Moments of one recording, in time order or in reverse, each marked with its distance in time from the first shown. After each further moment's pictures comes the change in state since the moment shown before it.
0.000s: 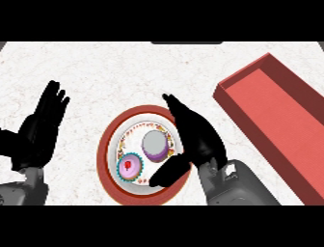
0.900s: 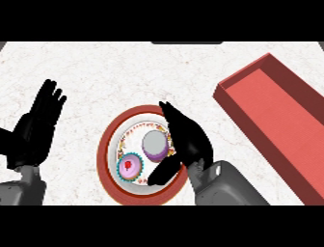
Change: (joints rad) left arm -0.009 -0.037 0.075 0.008 -0.029 -0.072 0.014; right arm 0.020 0.025 0.042 0.138 0.050 -0.040 -0.070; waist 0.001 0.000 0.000
